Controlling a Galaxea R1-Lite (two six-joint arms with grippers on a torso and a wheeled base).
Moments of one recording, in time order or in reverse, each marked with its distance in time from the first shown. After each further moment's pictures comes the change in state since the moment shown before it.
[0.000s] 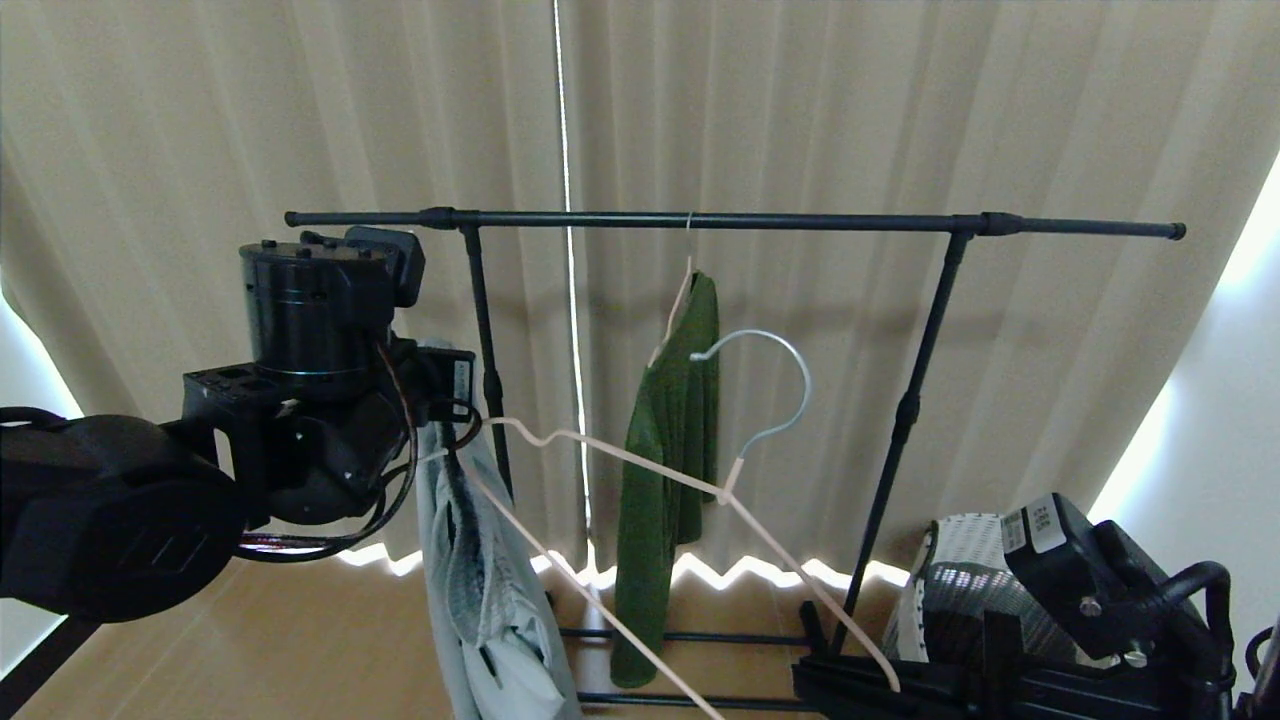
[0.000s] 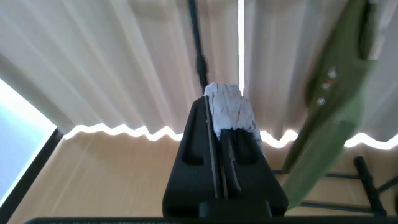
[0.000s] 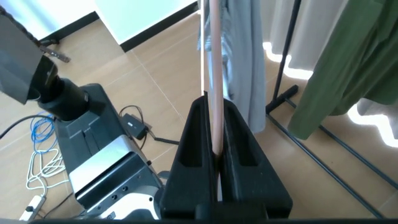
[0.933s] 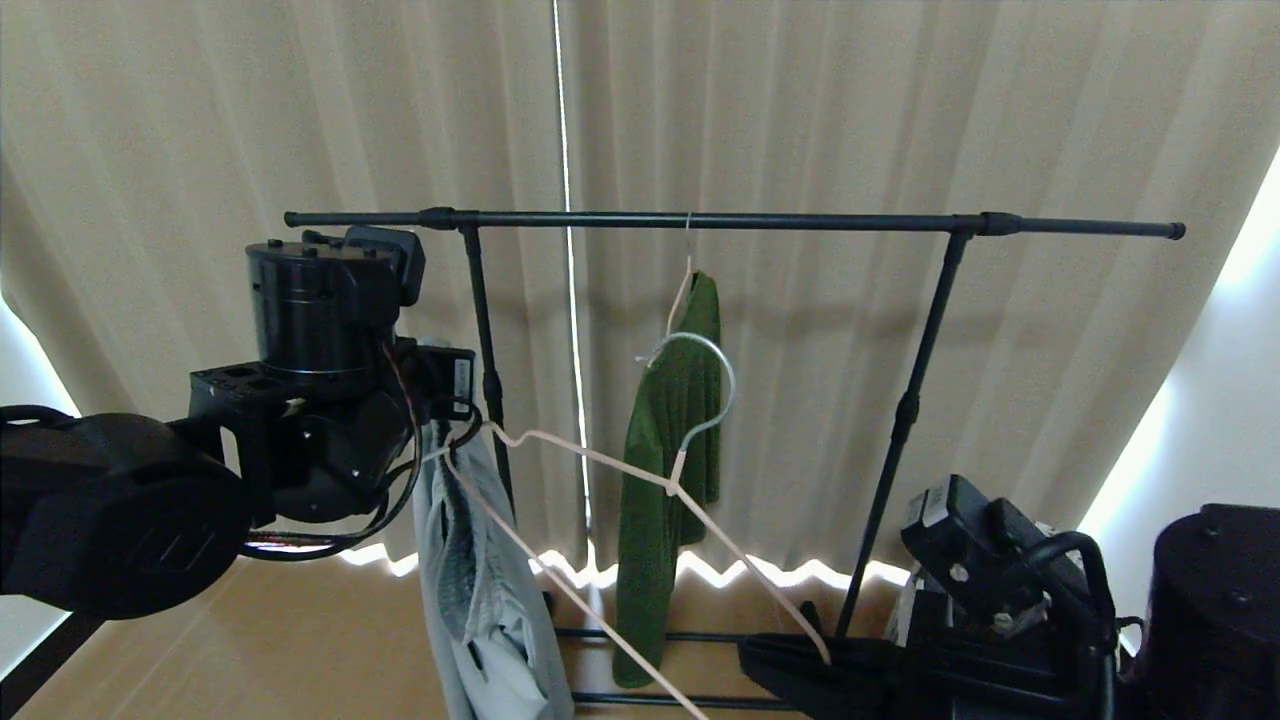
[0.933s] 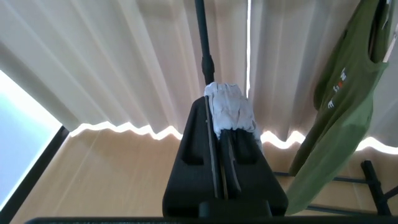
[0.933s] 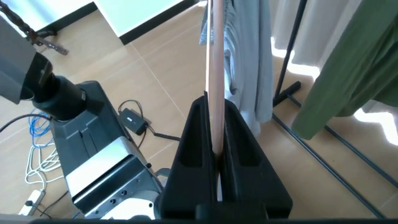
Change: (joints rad) left arm -0.003 0.006 -0.005 -0.001 0.027 0.001; right arm -0.011 0.123 -0.088 0.000 -0.015 -0.003
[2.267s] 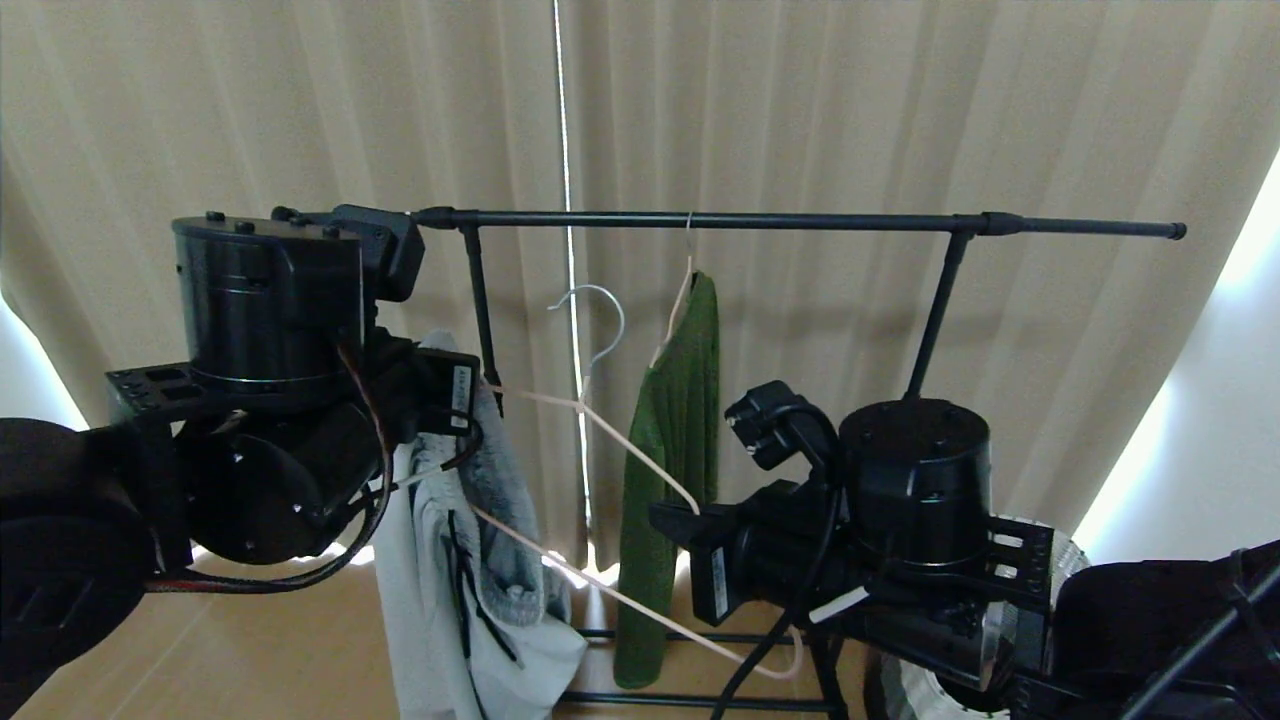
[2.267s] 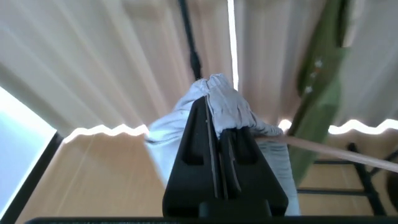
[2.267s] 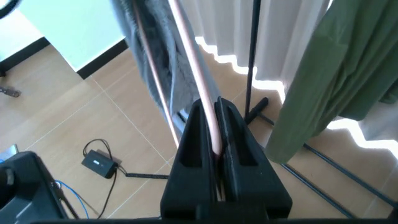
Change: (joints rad) left arm -0.114 -0.118 0.010 0.118 0.000 0.001; right arm -0.105 0.369 -0.299 -0.098 -0.064 -0.003
